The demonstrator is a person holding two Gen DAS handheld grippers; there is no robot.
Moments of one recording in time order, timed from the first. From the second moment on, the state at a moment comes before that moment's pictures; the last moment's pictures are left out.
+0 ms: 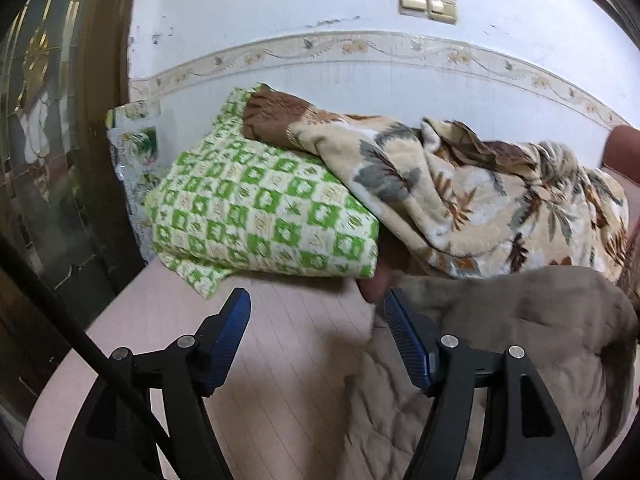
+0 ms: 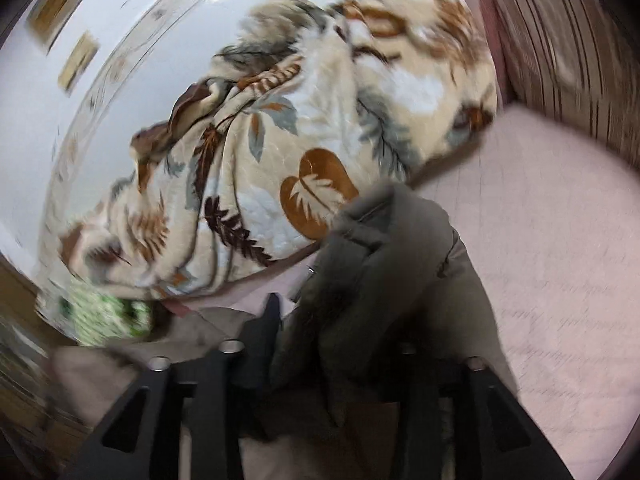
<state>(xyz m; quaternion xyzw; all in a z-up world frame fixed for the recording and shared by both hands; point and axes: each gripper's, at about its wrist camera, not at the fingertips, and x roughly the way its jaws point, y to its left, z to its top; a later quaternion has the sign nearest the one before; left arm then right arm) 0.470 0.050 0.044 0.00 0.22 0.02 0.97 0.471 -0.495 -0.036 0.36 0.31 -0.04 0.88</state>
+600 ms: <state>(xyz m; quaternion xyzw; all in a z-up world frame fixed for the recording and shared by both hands) 0.421 -0.097 -0.035 0.08 0.29 -0.16 0.94 0.408 -0.338 -0.031 0.12 0.33 0.09 0.93</state>
